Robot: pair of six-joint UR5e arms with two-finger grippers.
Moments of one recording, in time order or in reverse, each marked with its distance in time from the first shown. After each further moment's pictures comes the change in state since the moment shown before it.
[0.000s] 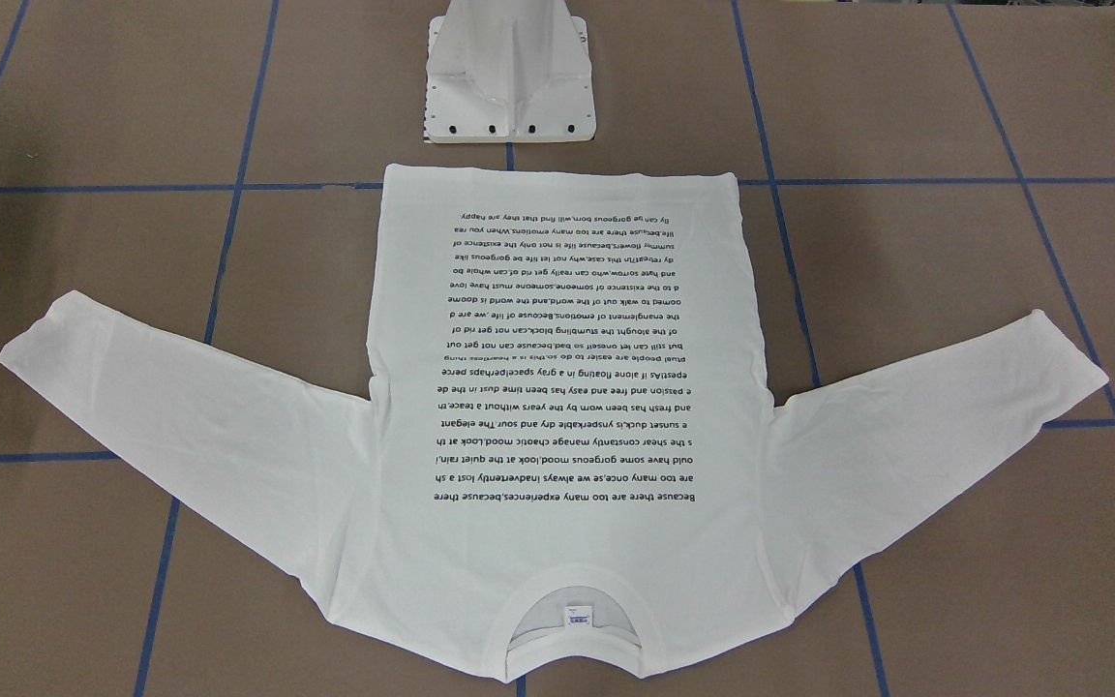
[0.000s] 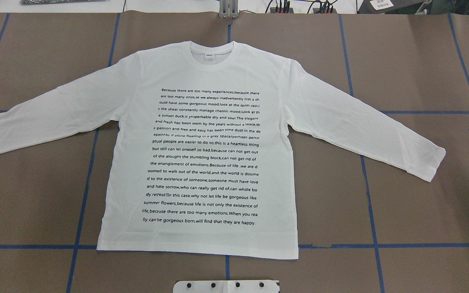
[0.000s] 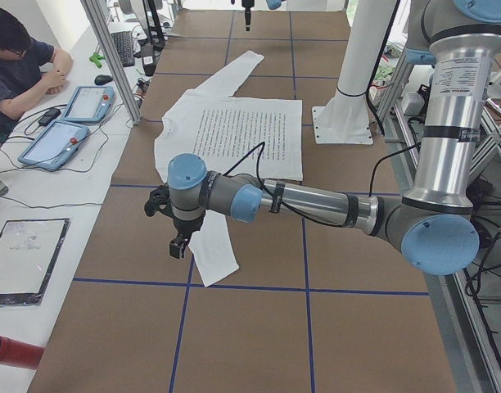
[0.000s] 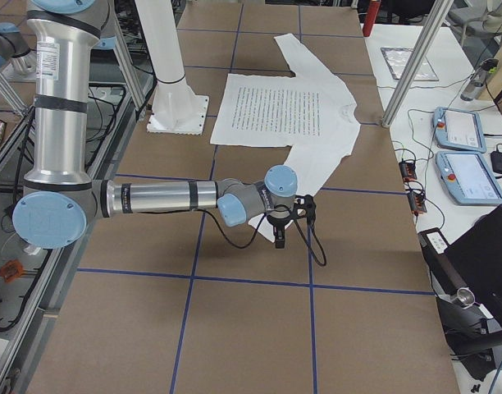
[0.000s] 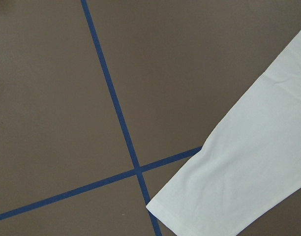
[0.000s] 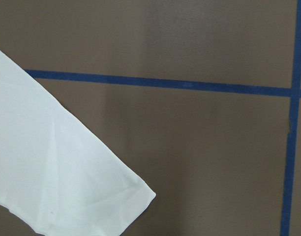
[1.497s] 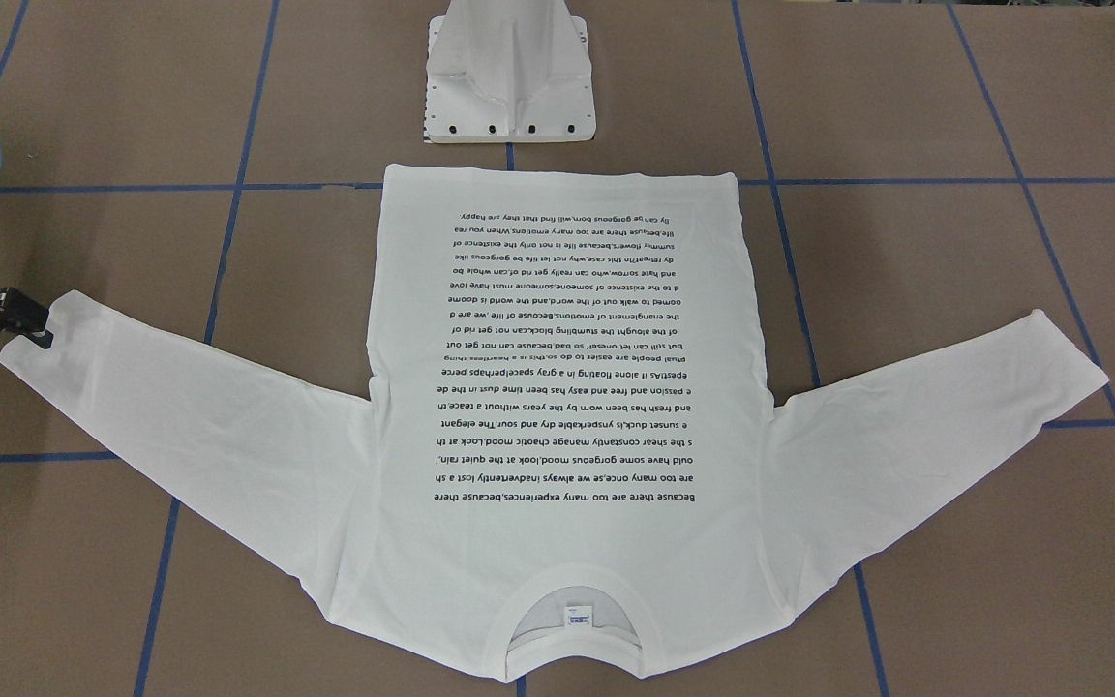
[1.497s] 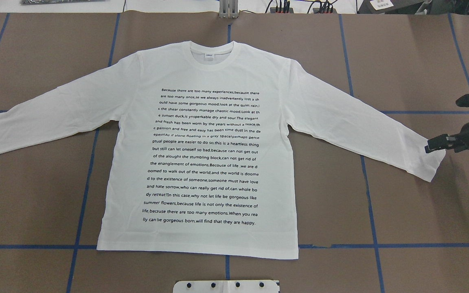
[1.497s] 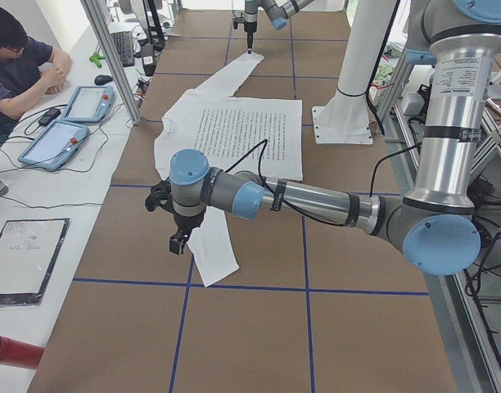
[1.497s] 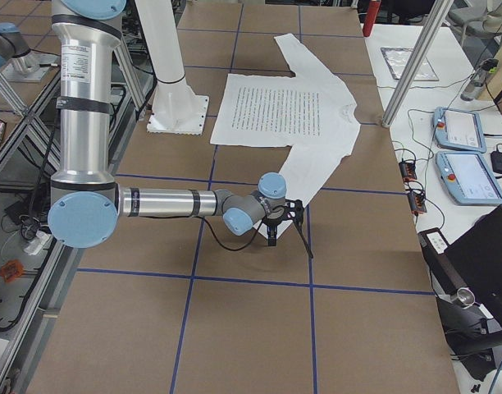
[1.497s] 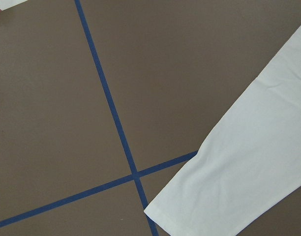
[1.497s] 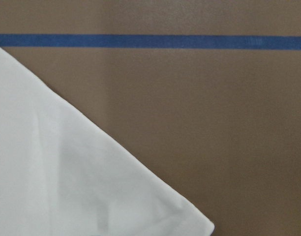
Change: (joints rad) left arm -0.001 0.006 -0.022 -0.006 -0.002 0.003; right arm -0.224 0.023 -0.148 0.288 -0.135 0.319
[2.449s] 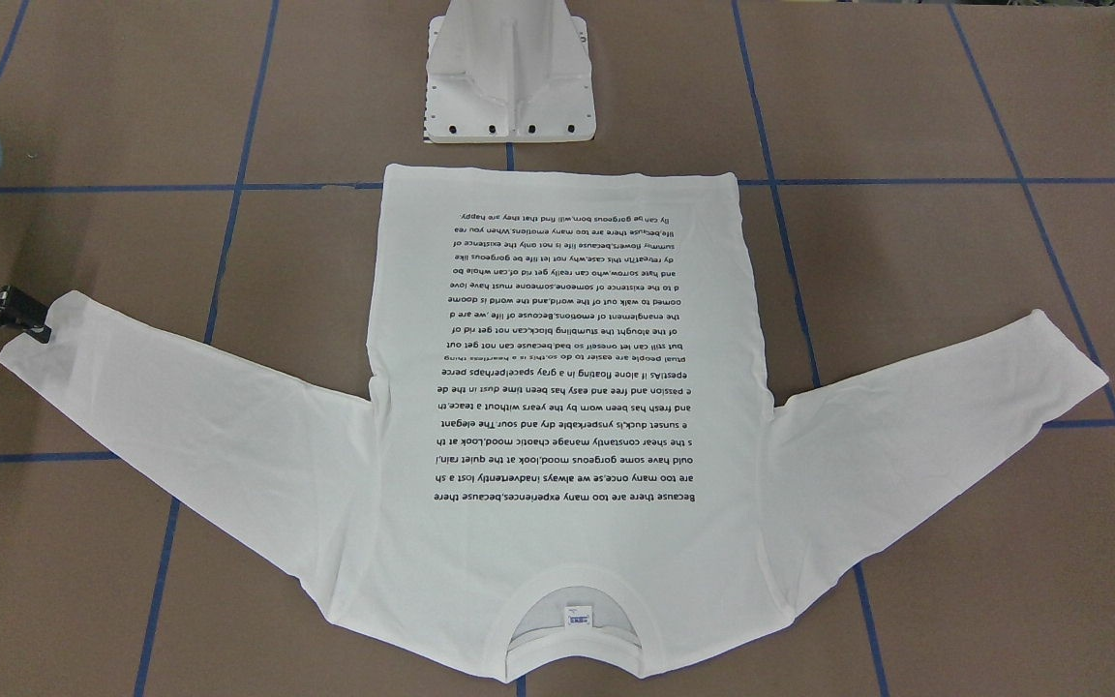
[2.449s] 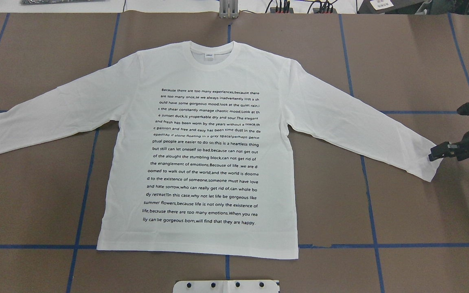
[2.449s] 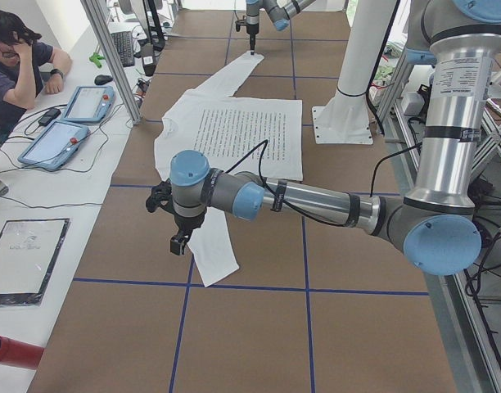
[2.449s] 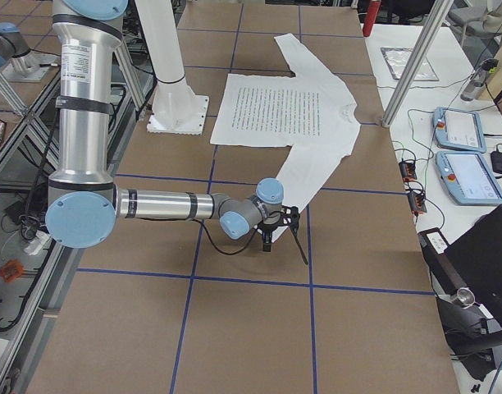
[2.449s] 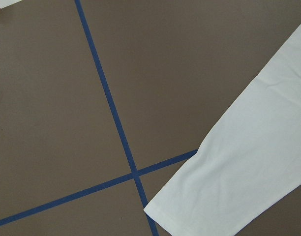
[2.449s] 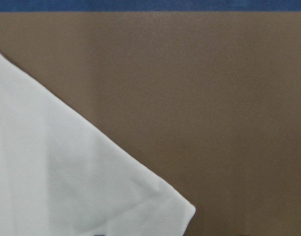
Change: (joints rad) left arm 0.000 0.003 0.001 0.000 -0.002 0.002; right arm -0.019 -0.011 -0.020 -0.015 -0.002 0.002
